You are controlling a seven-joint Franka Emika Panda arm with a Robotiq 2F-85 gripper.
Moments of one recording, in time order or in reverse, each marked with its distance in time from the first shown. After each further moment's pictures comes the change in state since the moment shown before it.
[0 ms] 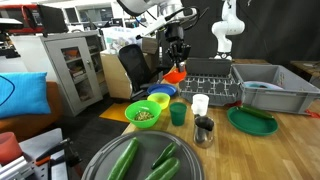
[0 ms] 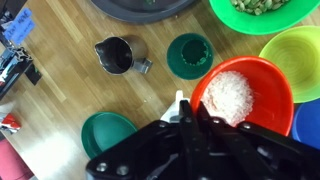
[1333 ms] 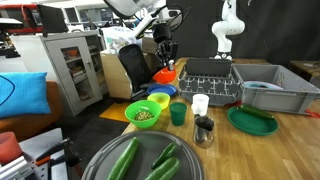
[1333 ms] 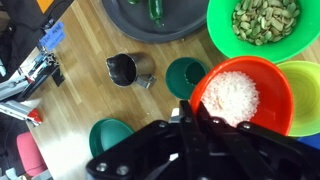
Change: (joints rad) arm 0.093 0.018 0.023 0.029 -0.127 -0.161 0.085
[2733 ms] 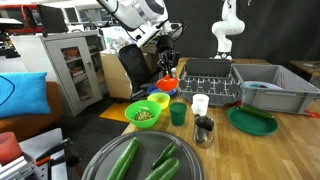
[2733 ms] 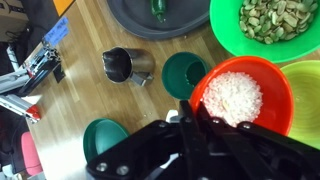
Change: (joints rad) arm 0.019 0.158 0.003 0.143 -0.042 -0.071 -0.005
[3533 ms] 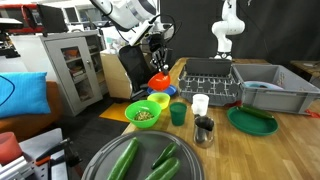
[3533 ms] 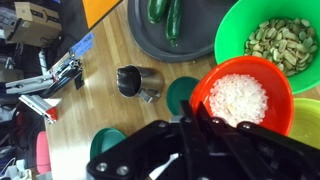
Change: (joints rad) arm 0.068 0.026 0.010 0.047 -0.061 -0.179 -0.022
